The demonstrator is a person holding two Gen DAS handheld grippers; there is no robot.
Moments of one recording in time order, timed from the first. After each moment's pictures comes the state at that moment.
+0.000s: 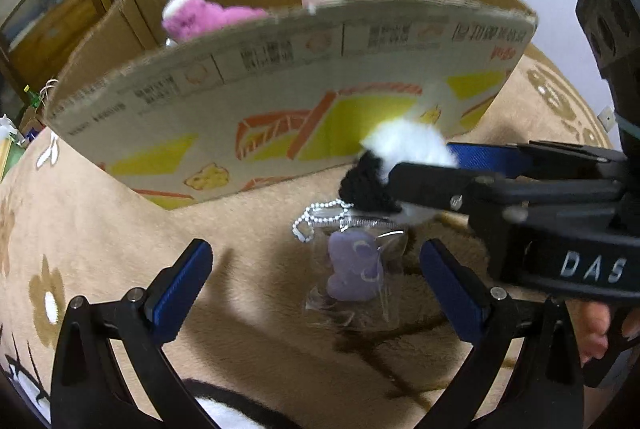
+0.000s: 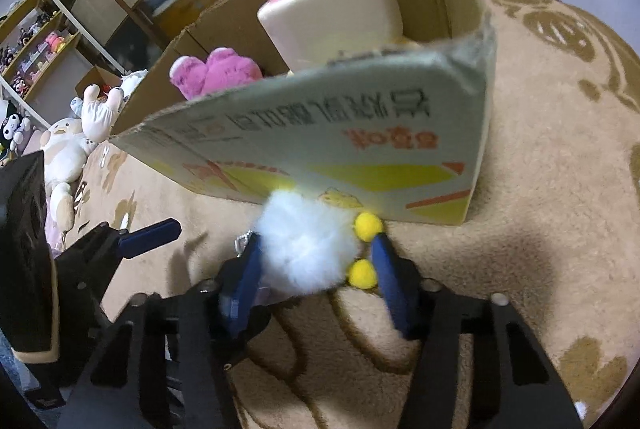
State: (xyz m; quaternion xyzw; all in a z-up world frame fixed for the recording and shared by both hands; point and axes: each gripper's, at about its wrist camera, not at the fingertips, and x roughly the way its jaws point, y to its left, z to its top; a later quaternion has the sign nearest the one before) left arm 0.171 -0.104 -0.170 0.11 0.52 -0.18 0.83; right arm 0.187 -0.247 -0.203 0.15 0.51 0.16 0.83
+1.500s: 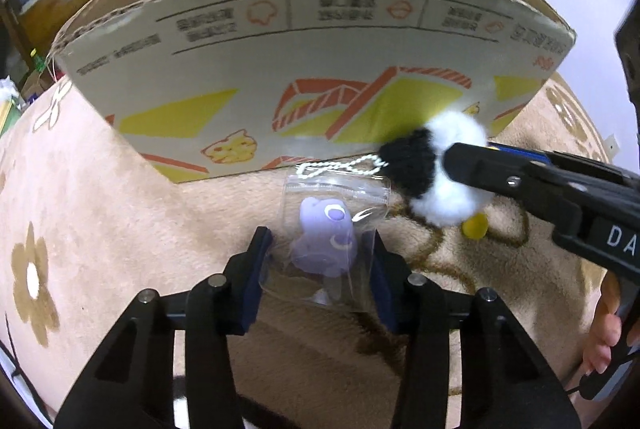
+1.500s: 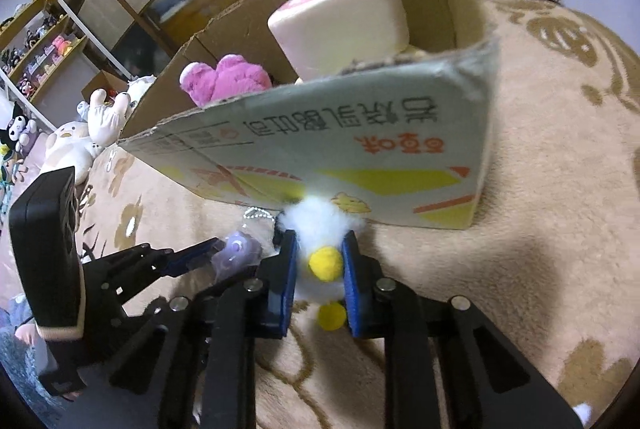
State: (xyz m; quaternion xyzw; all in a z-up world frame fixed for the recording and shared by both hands) left arm 0.168 -0.087 -0.185 0.06 0.53 -0.16 0.83; right arm 0.177 -0.253 -0.196 0.15 0.49 0.16 0.84
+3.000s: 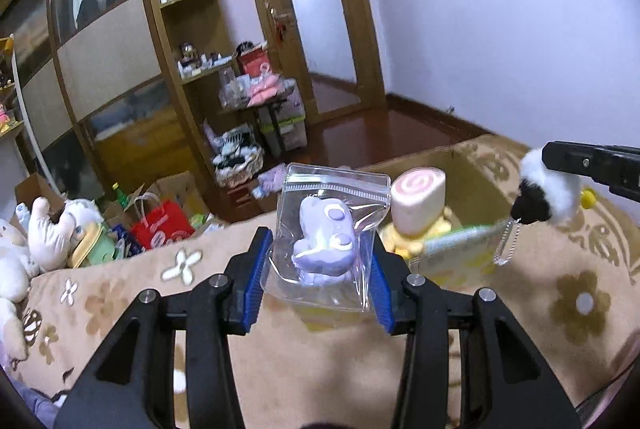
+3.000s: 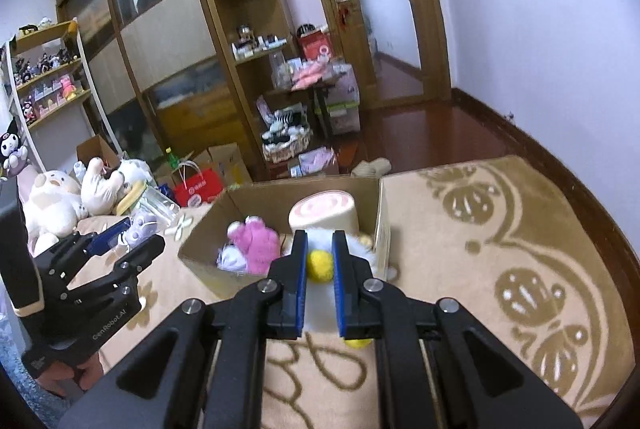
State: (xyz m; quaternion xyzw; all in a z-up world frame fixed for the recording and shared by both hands) left arm 0.113 -0.061 -0.018 0.13 0.25 -0.10 0.95; right arm 0.120 -0.290 -0.034 0.10 0.30 0.08 0.94
